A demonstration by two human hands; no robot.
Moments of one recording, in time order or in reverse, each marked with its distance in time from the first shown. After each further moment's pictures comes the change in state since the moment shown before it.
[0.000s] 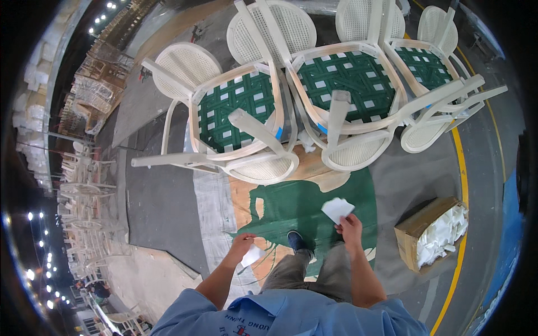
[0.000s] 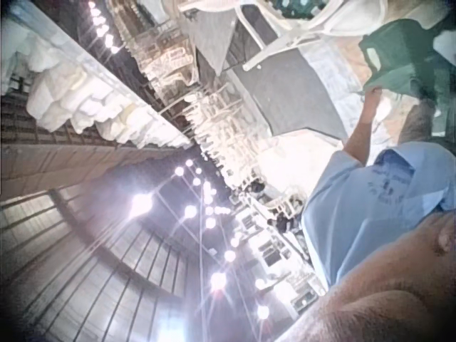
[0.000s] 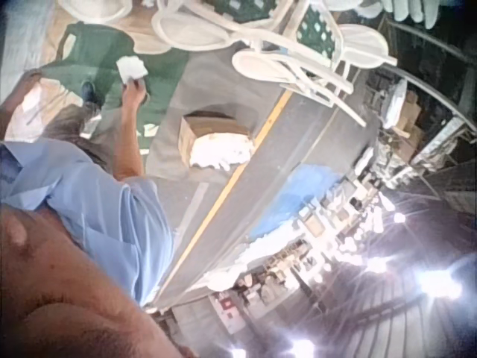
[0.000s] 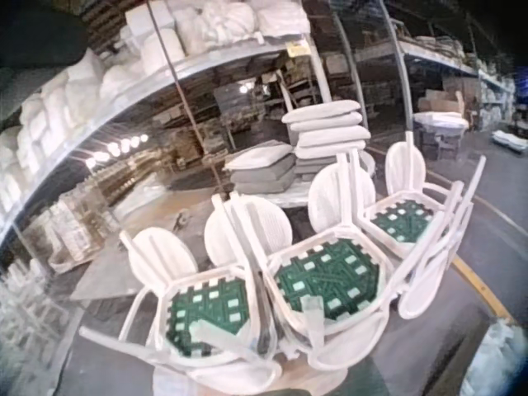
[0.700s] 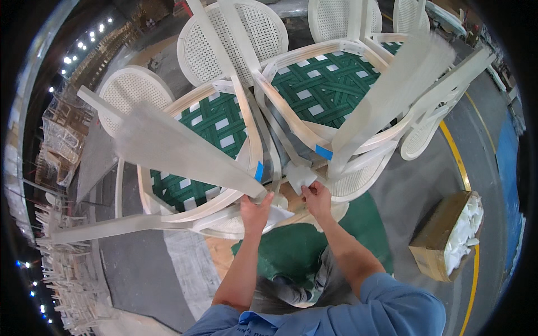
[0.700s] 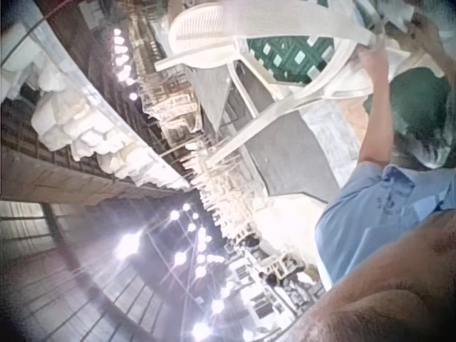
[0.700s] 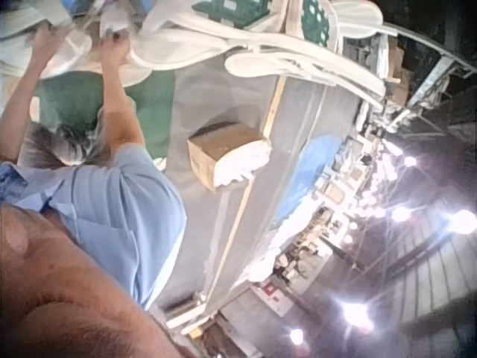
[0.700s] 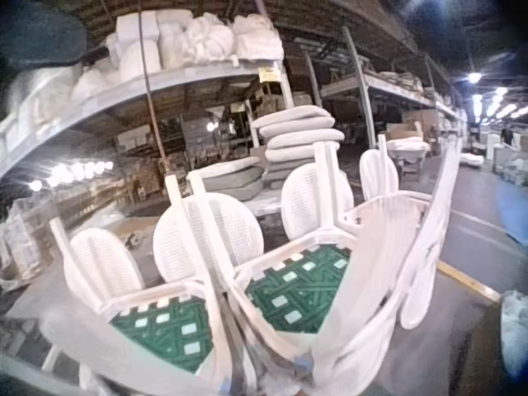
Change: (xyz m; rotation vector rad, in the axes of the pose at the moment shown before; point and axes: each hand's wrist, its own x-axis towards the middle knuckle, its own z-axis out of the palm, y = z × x) left_hand 0.309 0.140 0.092 -0.077 0.320 0.797; right_hand 0.270 0.006 0.185 -0.207 0.109 -0.480
